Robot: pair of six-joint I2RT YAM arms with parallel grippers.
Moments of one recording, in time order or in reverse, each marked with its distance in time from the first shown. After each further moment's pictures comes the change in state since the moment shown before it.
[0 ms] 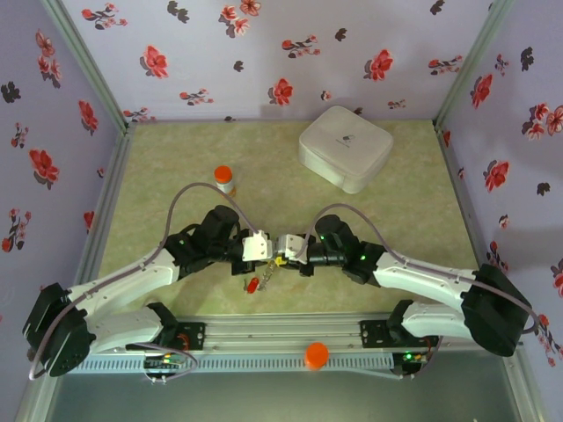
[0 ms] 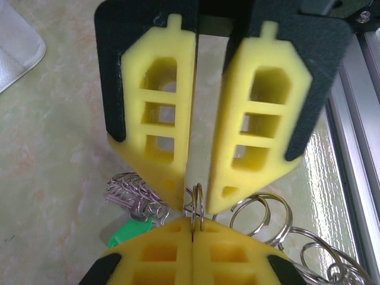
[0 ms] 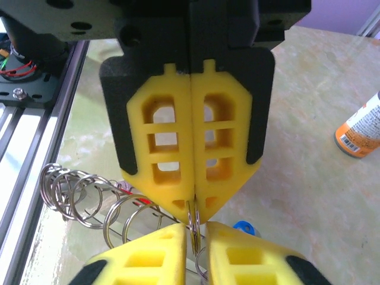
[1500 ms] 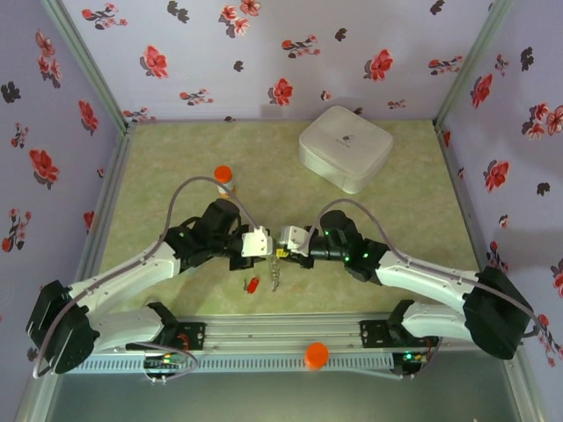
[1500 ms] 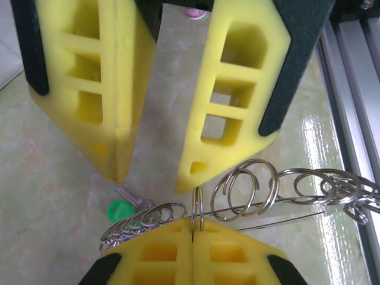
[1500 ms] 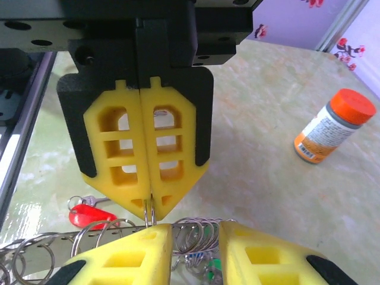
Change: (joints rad) left arm 0.026 0.026 0.063 -0.091 0.008 0.050; right arm -0.034 -0.011 0.005 0.054 0.029 0.004
